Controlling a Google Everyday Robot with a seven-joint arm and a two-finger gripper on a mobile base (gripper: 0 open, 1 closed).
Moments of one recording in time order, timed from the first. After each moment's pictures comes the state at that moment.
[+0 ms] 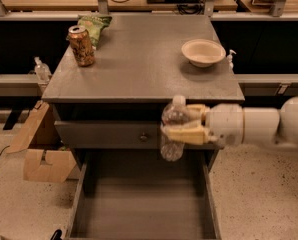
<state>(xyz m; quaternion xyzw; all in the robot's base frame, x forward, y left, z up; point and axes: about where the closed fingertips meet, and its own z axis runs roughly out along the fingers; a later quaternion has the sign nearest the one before) 0.488 -0.073 0.836 -0.46 0.62 0.39 0.51</state>
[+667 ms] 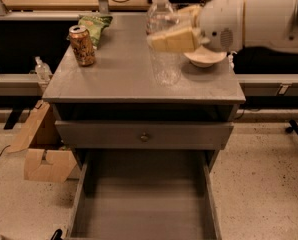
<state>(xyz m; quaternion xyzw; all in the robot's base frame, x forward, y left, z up) 0.549 -0.040 1.026 -0.50 0.63 0.28 0.53</state>
